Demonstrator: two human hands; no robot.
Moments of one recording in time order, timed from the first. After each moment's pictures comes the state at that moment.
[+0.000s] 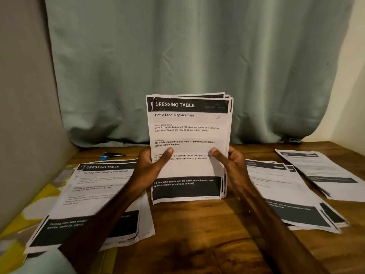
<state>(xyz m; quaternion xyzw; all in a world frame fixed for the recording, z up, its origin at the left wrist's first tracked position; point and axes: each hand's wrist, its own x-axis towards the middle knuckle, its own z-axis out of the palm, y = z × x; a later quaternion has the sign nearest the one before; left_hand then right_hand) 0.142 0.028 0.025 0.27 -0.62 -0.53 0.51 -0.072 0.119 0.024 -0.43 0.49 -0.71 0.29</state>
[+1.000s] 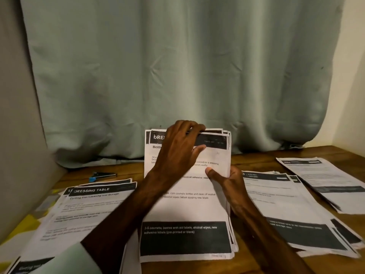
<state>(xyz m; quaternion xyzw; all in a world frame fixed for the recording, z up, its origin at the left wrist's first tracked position) 0.045 -0.003 0.093 0.18 -0.84 0.12 0.49 -0.090 0.094 0.011 -0.37 0.53 -0.72 0.26</state>
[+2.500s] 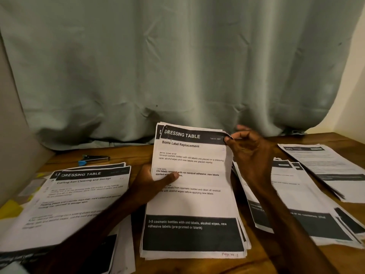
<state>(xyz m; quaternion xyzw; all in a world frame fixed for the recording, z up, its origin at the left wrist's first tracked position) 0.108 -0.017 -0.021 0.33 -0.70 -0.52 0.37 -0.147 0.085 0.020 -0.46 0.59 -0.66 -0.09</state>
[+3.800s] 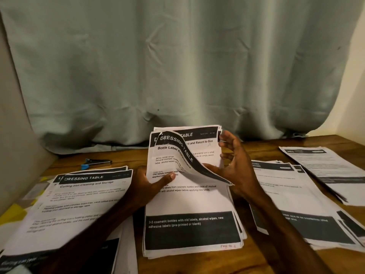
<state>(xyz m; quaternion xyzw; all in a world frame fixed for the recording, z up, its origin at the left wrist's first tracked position) 0.116 -0.019 -0.020 0.33 -0.71 -0.47 0.41 -0.112 0.086 0.019 -0.53 0.63 -0.56 0.09</state>
